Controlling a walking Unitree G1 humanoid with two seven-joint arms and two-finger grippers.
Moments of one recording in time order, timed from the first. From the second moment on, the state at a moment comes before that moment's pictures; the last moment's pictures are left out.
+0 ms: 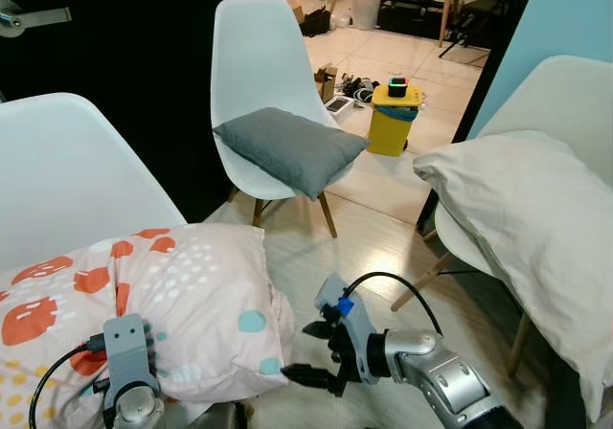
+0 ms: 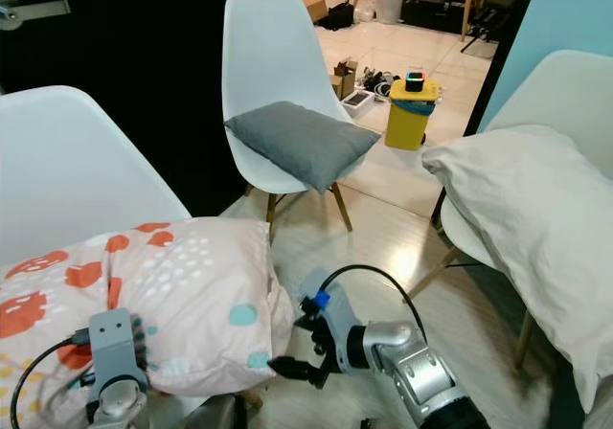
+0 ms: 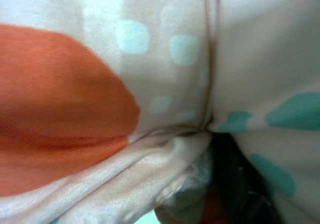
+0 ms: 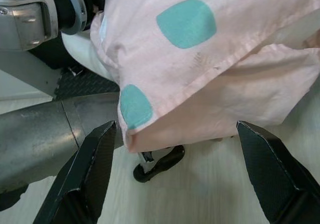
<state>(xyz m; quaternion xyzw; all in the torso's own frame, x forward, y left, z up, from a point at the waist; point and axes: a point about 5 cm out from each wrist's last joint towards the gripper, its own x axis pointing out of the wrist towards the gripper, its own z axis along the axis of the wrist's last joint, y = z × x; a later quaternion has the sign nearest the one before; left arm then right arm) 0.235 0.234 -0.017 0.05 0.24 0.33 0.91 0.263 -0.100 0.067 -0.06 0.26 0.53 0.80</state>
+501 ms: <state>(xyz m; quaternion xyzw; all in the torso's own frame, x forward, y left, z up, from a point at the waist) 0.165 0.232 -0.016 0.04 0.30 0.35 0.89 0.268 -0.110 0.055 -0.09 0.29 0.49 0.82</state>
